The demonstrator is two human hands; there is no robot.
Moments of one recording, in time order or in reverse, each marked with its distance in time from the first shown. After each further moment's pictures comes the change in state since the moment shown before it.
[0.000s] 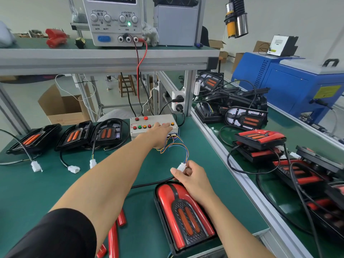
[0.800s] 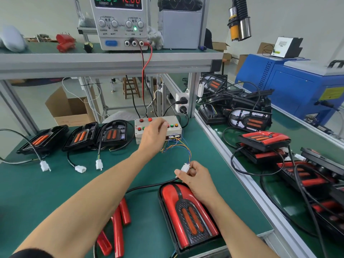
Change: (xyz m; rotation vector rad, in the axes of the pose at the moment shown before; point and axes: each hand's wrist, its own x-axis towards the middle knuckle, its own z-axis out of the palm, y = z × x) left_hand -0.056 0.011 0.002 -0.889 0.755 -0.129; right_hand 0.001 0.001 0.001 0.134 -0.031 0.042
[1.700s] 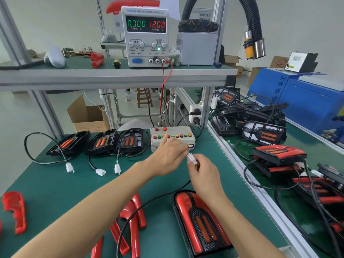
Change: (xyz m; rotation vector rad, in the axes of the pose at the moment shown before) left_hand -0.043 0.037 -0.057 0.418 -0.452 0.359; right_hand -0.005 -0.064 0.025 -0.510 0.212 -0.303
